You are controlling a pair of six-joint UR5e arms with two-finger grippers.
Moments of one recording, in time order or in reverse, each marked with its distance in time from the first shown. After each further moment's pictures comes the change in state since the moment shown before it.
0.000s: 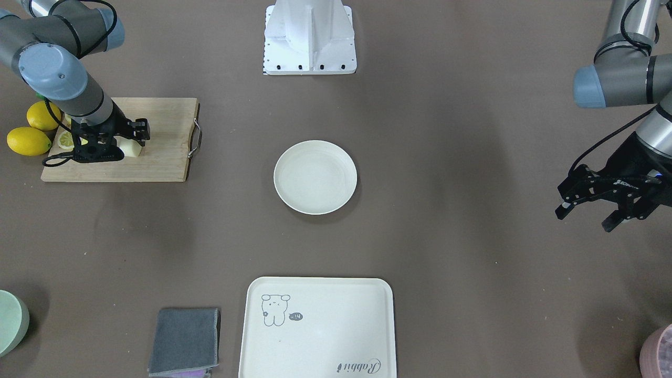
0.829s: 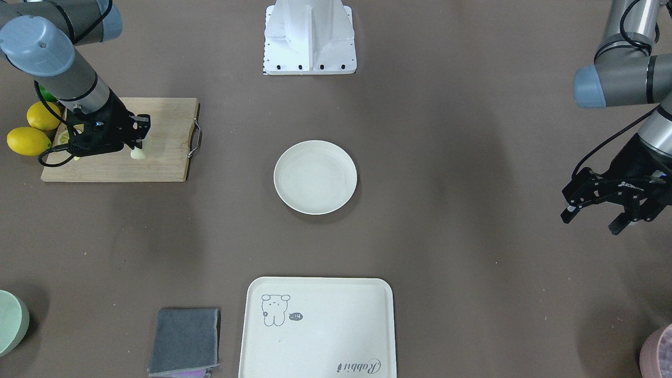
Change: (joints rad) left arm 0.001 -0.001 -0.004 -0.003 0.043 -0.002; right arm 0.066 0.048 0.070 0.067 -0.012 0.004
